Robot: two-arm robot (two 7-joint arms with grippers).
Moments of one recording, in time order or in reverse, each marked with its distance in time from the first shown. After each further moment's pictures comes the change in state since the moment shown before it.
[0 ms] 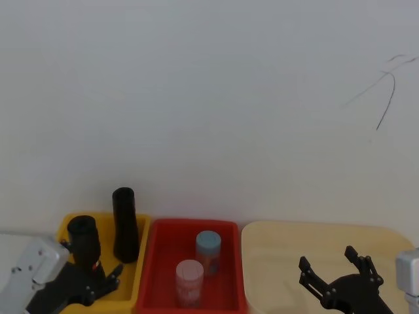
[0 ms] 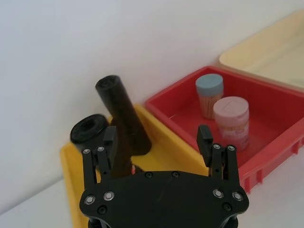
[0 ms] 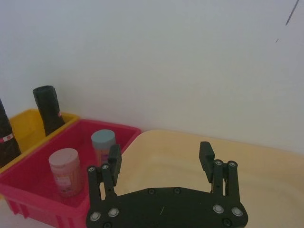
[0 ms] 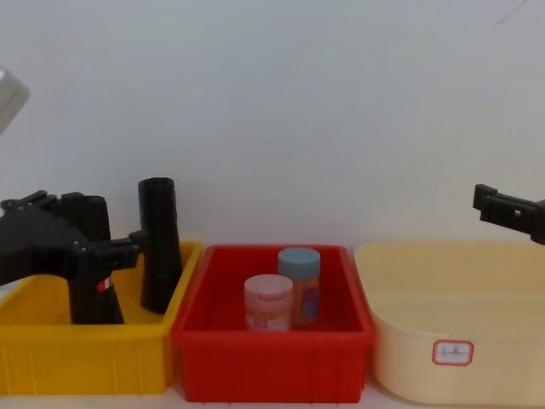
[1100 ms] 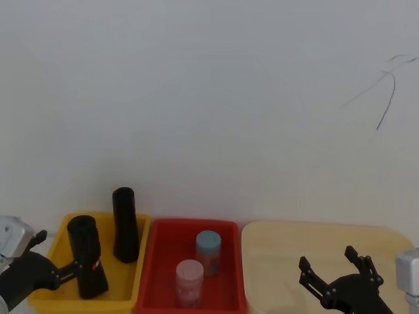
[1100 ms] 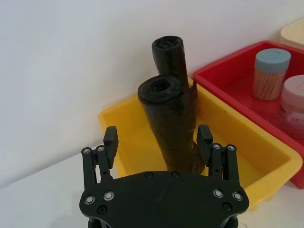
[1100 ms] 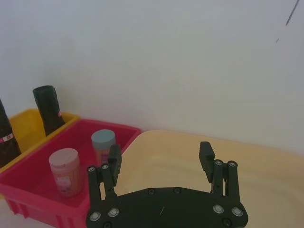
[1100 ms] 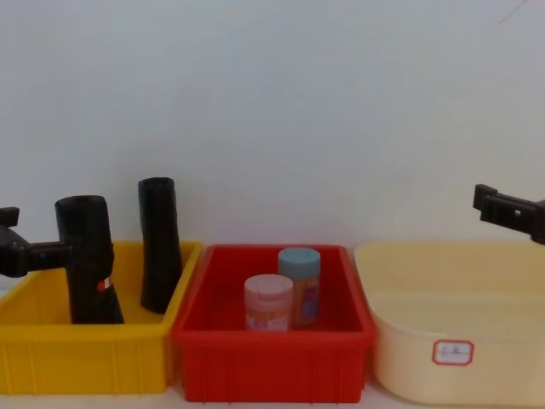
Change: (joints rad) left arm -0.074 -0.008 -0.074 0.150 -0.052 0.067 -0.044; right arm 0.000 0.000 0.000 0.000 0.000 0.000 0.000
